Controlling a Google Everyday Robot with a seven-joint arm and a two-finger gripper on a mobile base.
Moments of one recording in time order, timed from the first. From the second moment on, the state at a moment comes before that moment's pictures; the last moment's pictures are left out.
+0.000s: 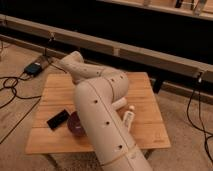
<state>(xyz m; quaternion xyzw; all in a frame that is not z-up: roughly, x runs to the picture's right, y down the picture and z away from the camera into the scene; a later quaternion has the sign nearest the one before) -0.138 0.020 0.983 -0.30 0.16 0.24 0.91</state>
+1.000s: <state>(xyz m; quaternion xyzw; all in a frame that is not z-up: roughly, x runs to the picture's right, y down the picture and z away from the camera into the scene) -0.142 0.023 0.994 -0.31 0.16 0.22 0.91</state>
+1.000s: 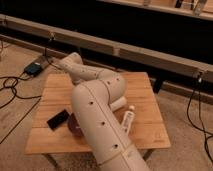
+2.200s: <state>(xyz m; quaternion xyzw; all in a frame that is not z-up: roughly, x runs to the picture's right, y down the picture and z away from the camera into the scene) -0.177 0.016 0.979 -0.32 0.13 0.21 0.91</state>
